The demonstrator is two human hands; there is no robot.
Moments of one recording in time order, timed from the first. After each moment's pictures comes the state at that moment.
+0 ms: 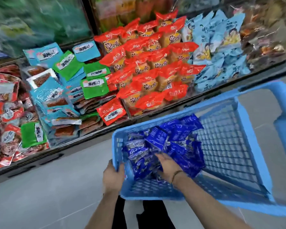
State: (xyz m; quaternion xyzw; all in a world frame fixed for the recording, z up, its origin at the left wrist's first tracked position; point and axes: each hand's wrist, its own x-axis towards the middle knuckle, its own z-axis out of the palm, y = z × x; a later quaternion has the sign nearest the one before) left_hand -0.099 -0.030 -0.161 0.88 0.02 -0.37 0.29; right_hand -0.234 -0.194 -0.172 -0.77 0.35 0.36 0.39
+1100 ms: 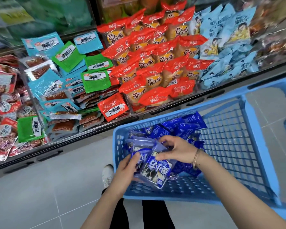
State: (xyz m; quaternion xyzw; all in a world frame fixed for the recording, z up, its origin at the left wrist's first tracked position) left_hand -0.104 -0.055 -0.114 0.67 0.06 -0.56 0.49; right_hand -0.204 -0.250 -0.096 -0.67 0.33 0.24 0.62
